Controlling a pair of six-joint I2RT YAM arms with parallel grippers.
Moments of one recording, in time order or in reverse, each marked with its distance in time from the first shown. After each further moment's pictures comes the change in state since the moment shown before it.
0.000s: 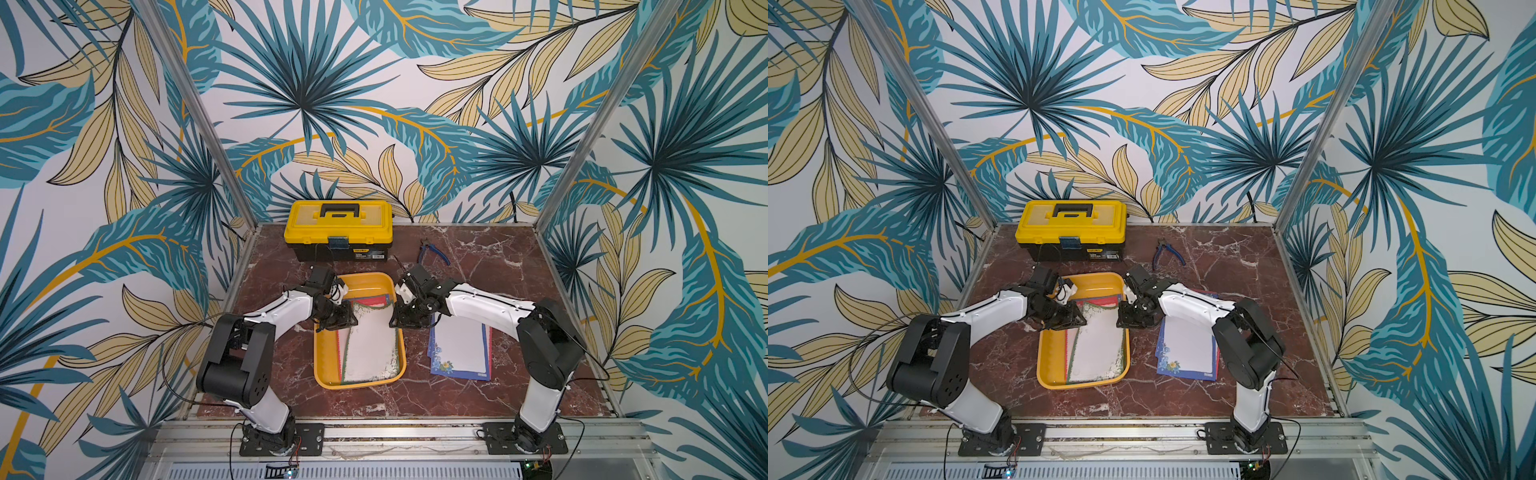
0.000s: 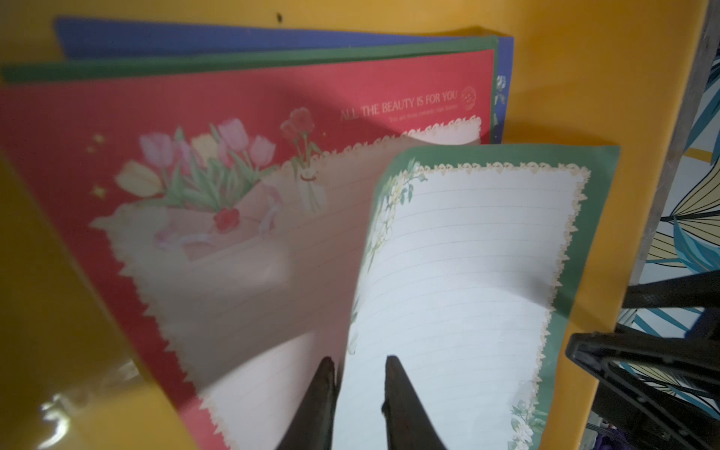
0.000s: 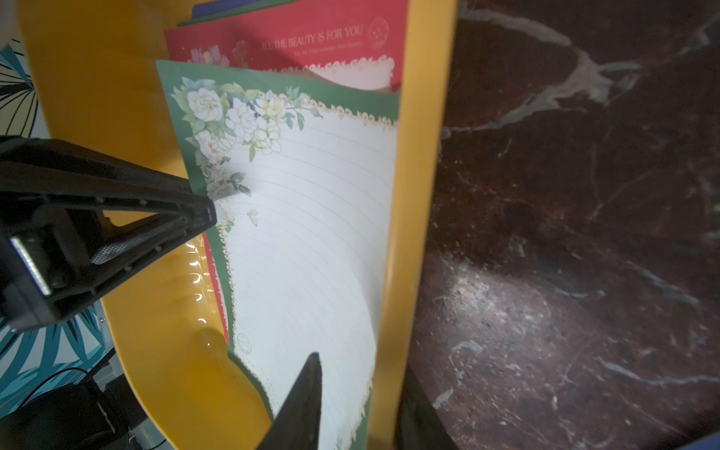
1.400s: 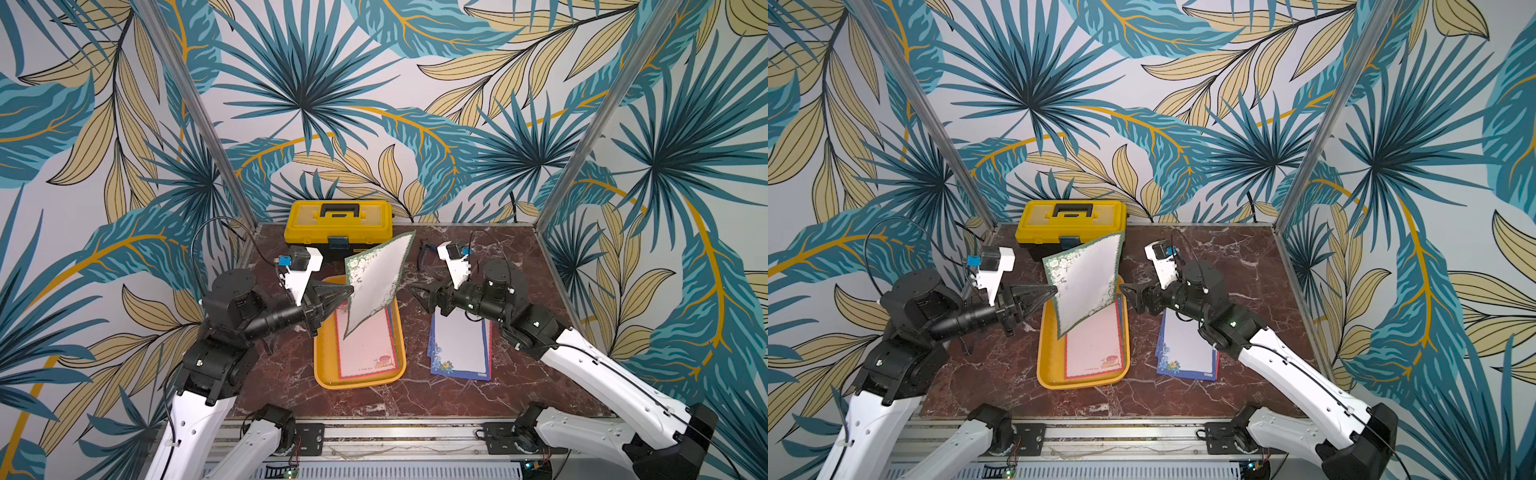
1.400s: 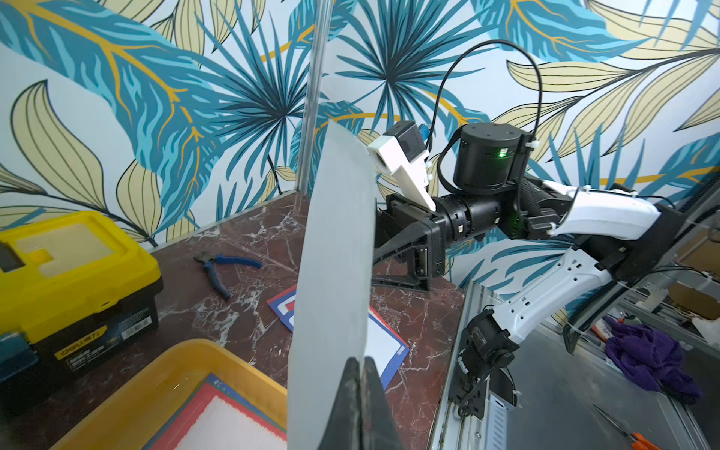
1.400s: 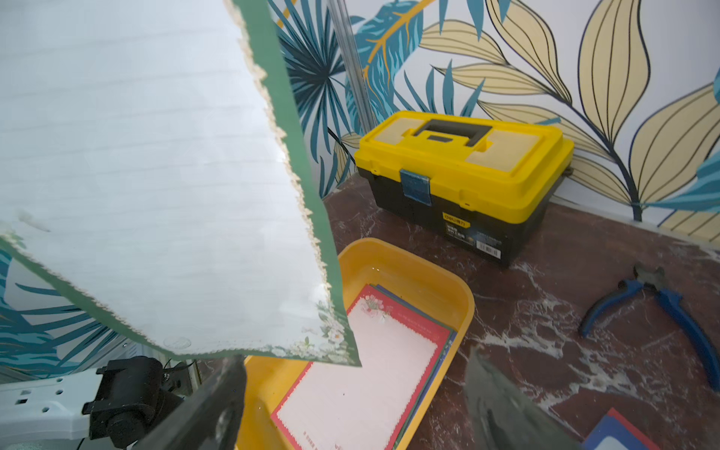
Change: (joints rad) left arm -0.053 -0.848 0.243 0.011 0.322 0.198; right arm 0.000 -0.766 -0.240 0.384 0.125 -0.411
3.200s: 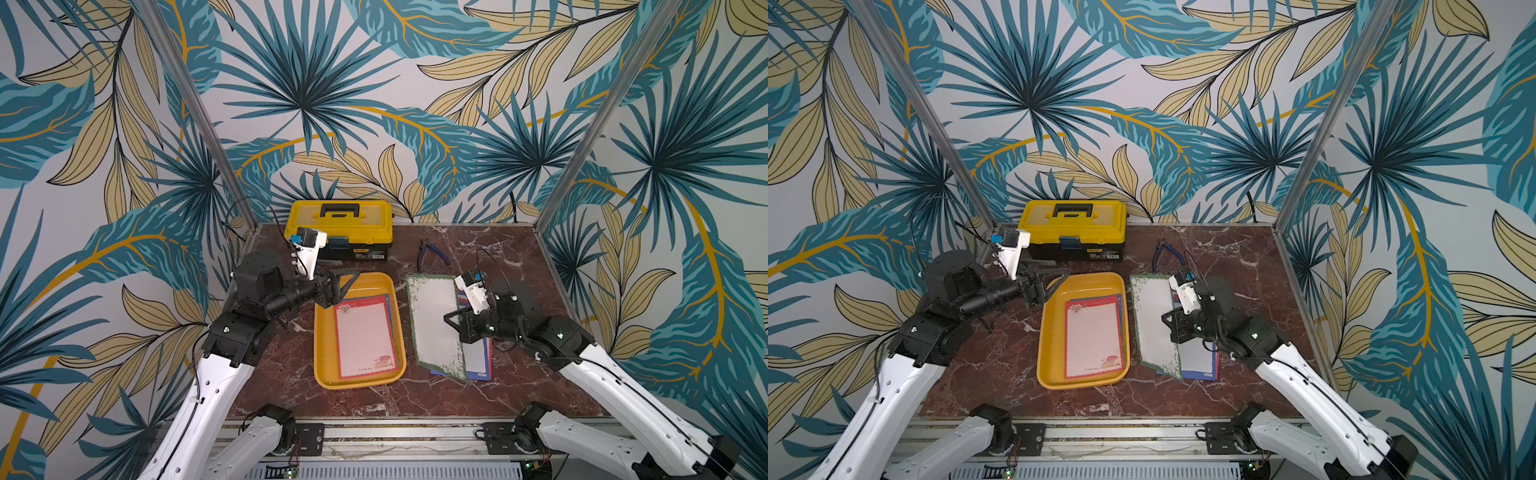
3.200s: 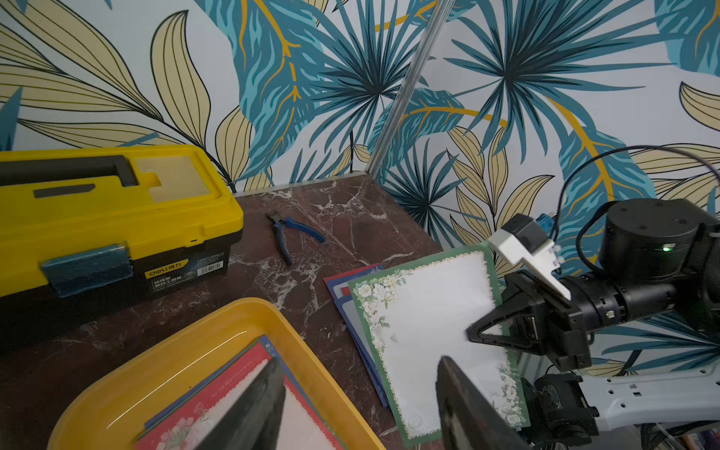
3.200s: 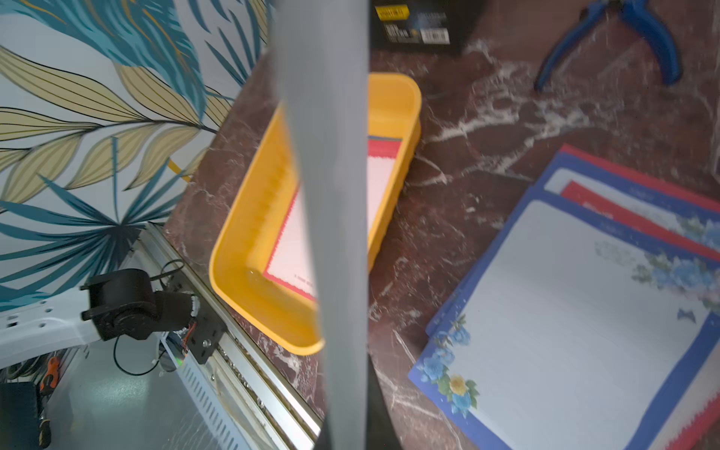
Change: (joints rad) left arm -0.003 0.136 -0.031 0.048 -0.278 -0.110; right arm -0.107 -0.081 -0.039 -0.575 -0.012 0.163
